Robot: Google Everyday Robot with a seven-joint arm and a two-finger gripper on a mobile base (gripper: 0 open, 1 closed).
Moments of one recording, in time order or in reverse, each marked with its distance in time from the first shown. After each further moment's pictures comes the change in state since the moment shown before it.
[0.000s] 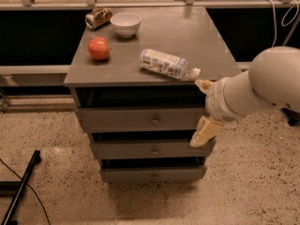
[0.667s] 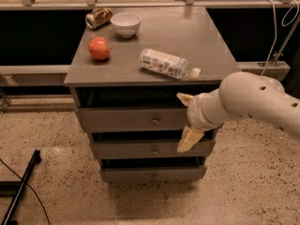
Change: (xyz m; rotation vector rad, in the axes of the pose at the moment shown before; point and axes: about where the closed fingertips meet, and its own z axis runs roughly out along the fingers) arm 0.002 0.010 0.090 -0.046 -0.057 -0.092
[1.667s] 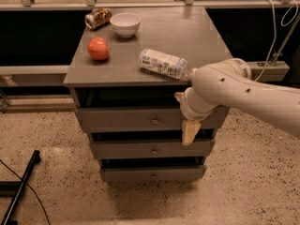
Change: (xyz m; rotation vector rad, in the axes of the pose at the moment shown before) arm 0.029 -0.024 0.041 -0.091 0.222 -0.127
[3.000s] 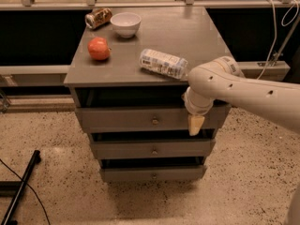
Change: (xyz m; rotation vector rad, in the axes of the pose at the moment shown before) arm 0.058 -0.030 0.051 -0.040 0.140 -0.039
